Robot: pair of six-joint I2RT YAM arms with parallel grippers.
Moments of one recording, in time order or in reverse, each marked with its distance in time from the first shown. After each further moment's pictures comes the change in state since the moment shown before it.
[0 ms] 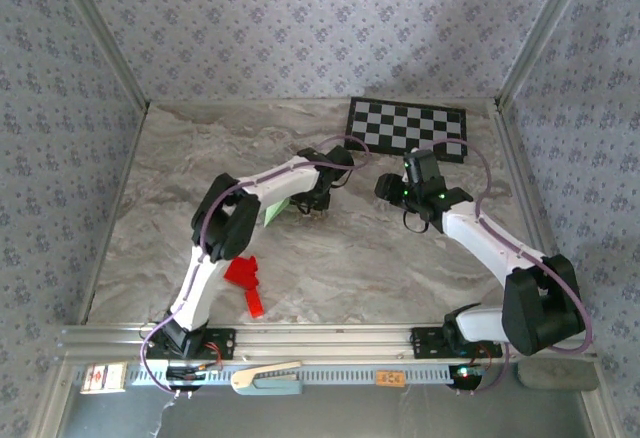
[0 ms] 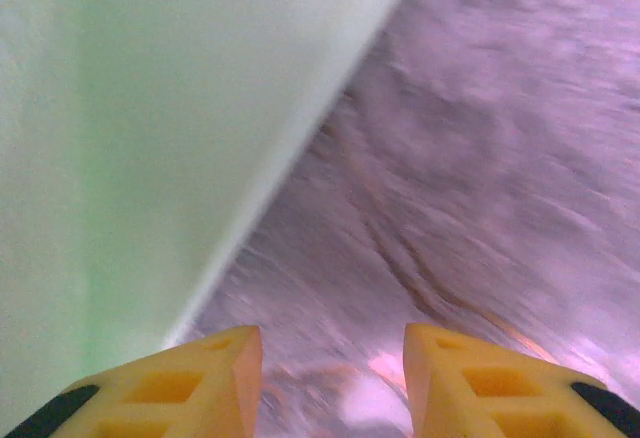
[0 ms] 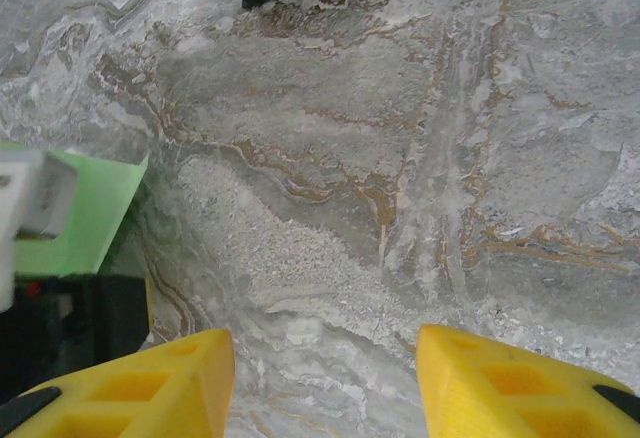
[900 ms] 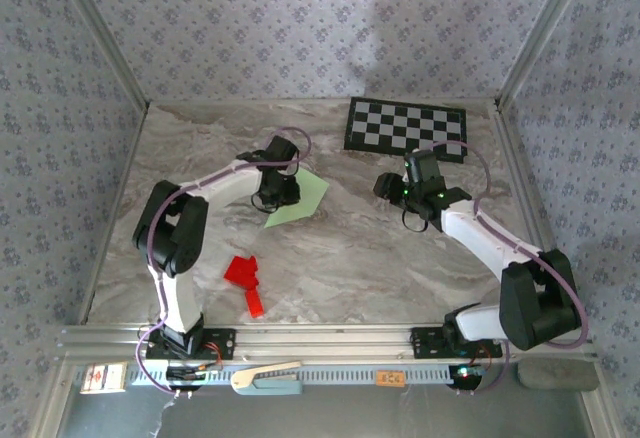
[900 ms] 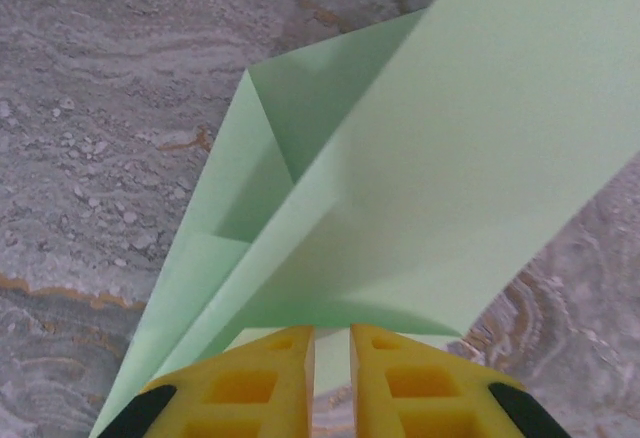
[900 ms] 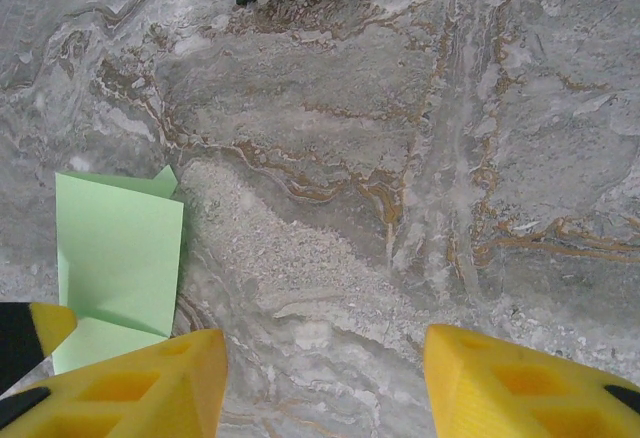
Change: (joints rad) left arm 0.238 -0.301 -0.431 0.359 0.384 -0.048; right arm -0.008 0.027 -0.009 0.032 -0.035 0.041
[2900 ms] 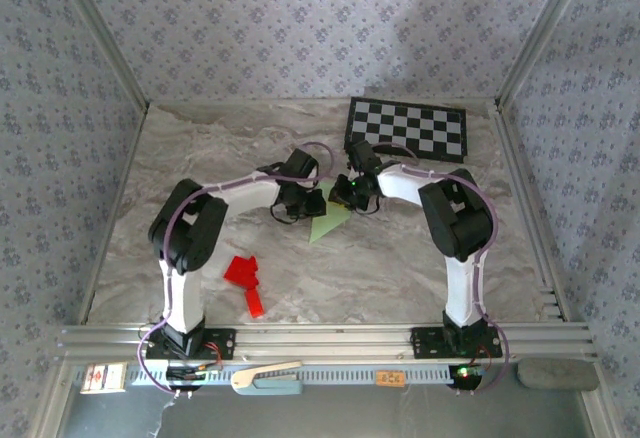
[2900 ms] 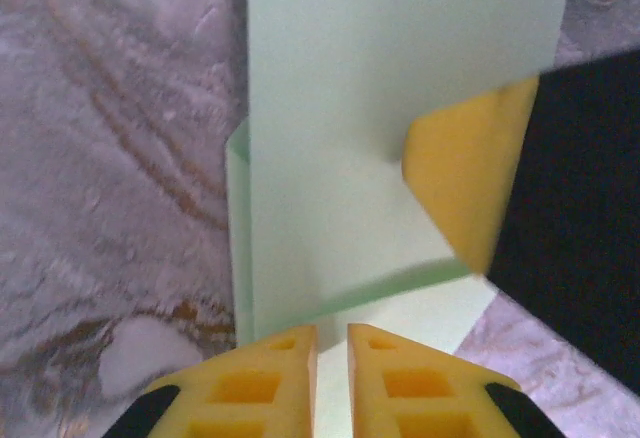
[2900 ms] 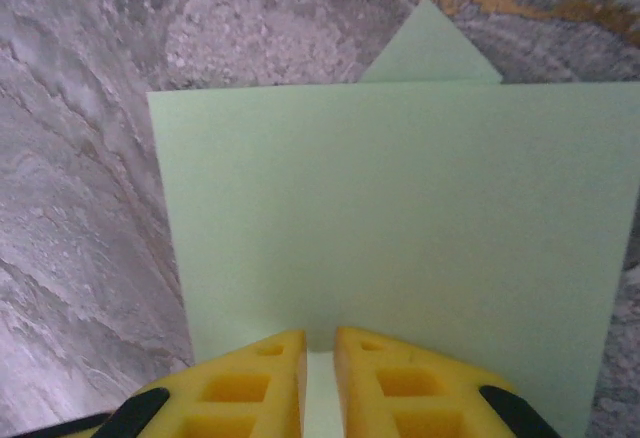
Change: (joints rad) left arm -0.112 0.046 -0.060 0.206 0.220 -0.008; right arm 0.146 0.671 0.427 -0.042 -0.277 0.136
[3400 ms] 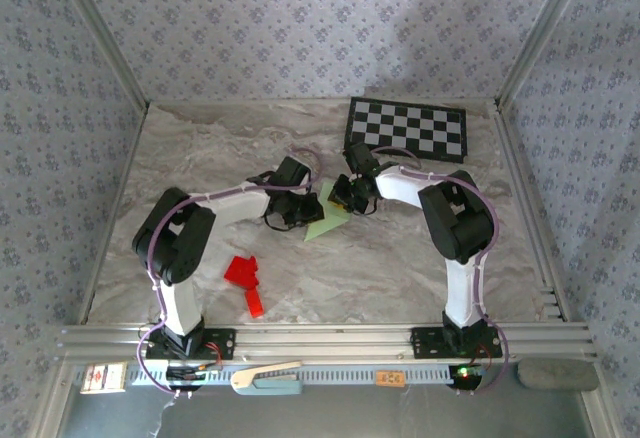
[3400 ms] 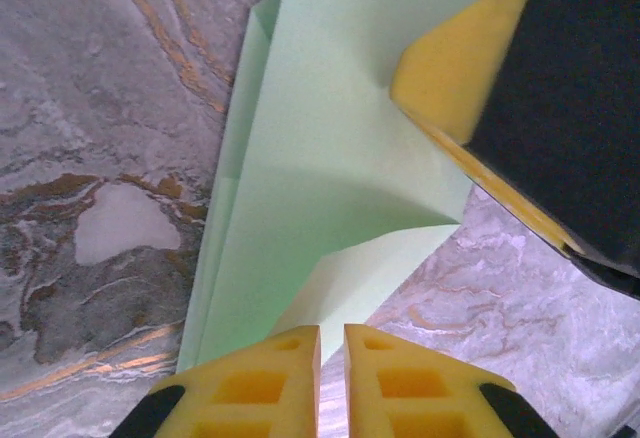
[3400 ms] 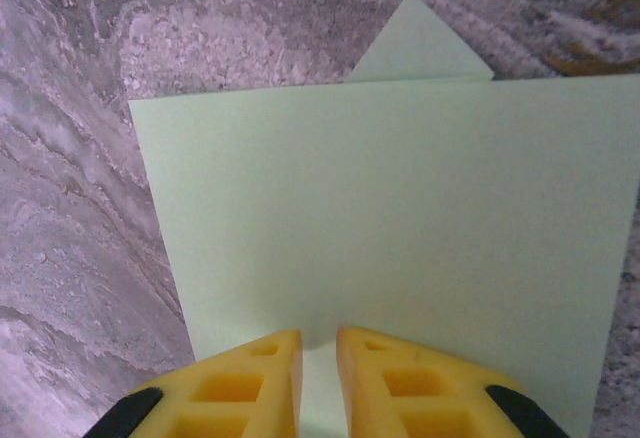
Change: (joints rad) left arm 0.000 -0.095 -0.142 0.111 0.058 -0.169; right arm 0.018 -0.017 -0.013 -0.008 0.054 0.166
